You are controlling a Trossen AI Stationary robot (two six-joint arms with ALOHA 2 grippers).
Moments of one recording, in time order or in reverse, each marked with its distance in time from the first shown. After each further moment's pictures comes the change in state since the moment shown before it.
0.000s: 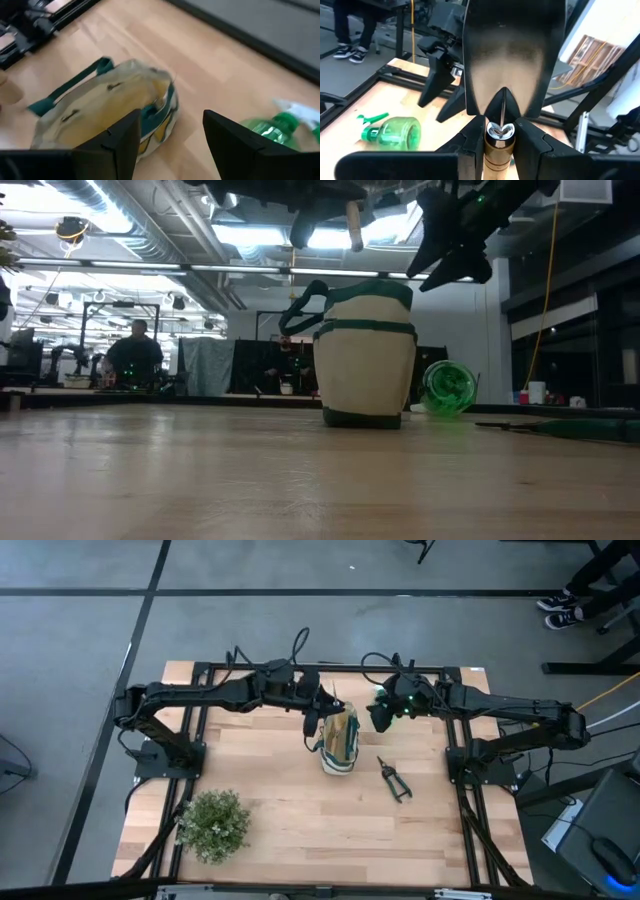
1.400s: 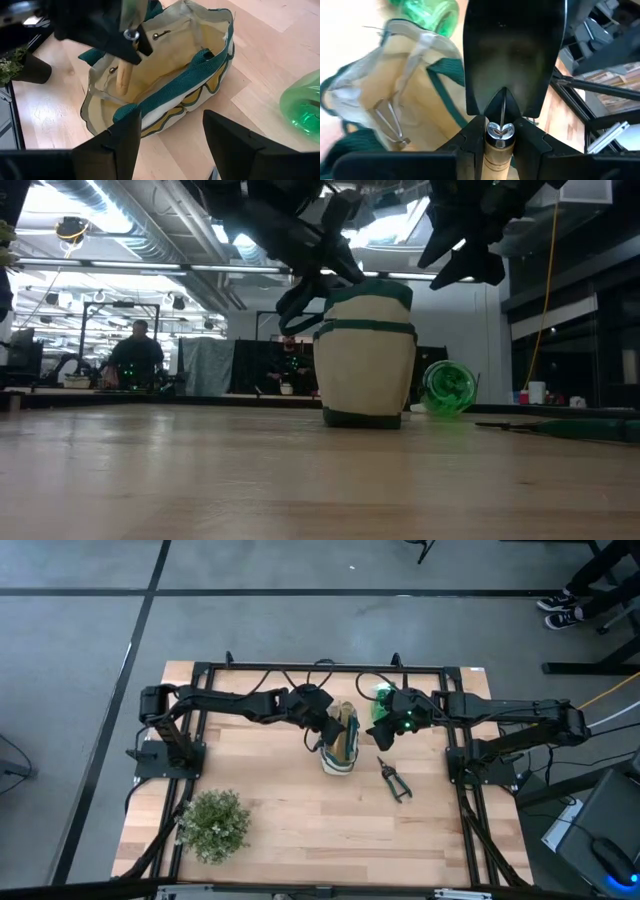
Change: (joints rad) left arm -0.047 0.205 0.000 -0.150 -0.128 -0.451; right arm 0.120 0.000 0.000 -0.078 -0.142 0.154
